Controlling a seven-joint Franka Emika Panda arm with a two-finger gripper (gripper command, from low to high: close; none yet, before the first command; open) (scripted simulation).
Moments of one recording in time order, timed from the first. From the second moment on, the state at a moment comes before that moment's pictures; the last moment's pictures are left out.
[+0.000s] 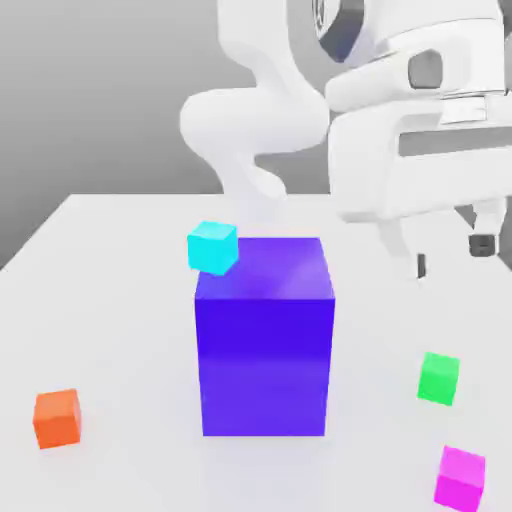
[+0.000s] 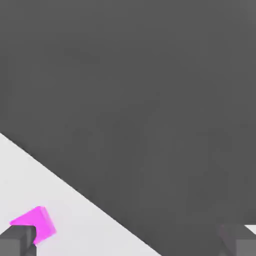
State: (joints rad) arm 0.27 -0.05 0.05 -2.31 0.04 2.53 0.32
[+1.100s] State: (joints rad) arm 0.38 0.26 0.13 -2.39 -0.16 2.65 -0.02
